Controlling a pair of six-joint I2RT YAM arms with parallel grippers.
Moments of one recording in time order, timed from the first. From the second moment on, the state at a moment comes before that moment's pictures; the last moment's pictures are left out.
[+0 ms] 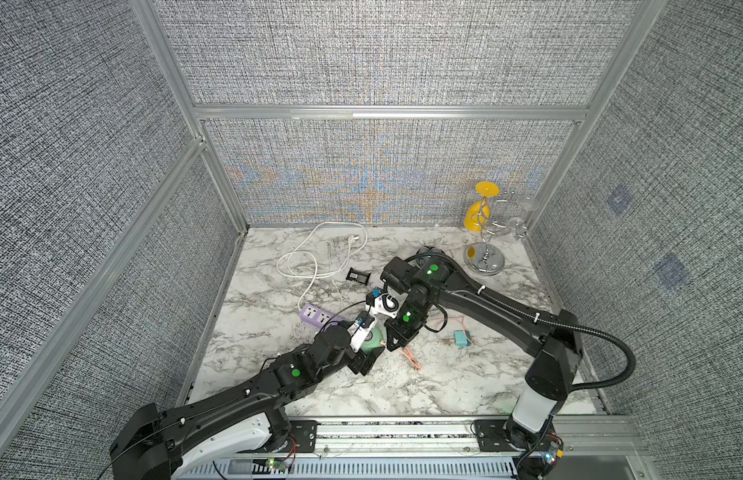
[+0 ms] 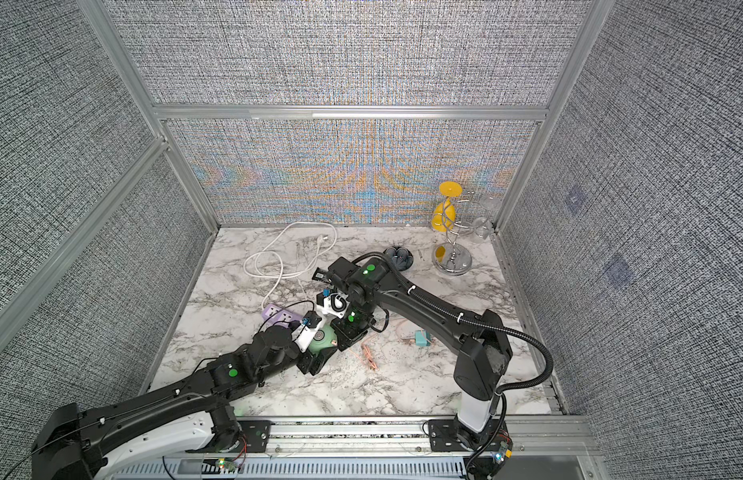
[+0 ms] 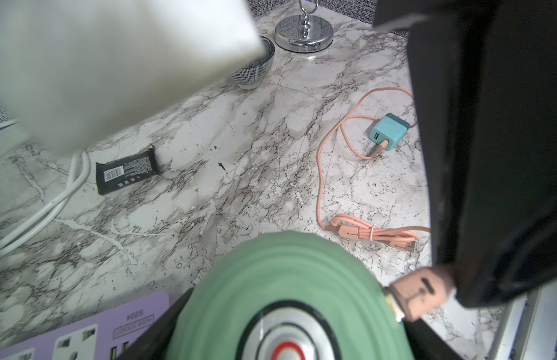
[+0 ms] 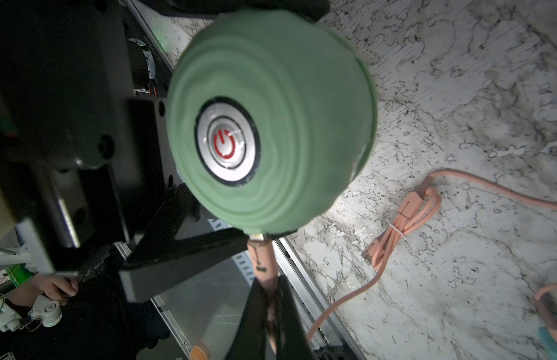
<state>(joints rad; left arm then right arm) -1.00 0.90 0.47 -0.10 -0.10 -0.08 0.87 1.77 1.66 -1.31 -0.46 0.05</state>
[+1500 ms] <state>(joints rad) -1.01 0.99 0.40 -0.10 -0.19 -0.16 0.71 1.48 1.35 -1.11 -0.40 0.08</state>
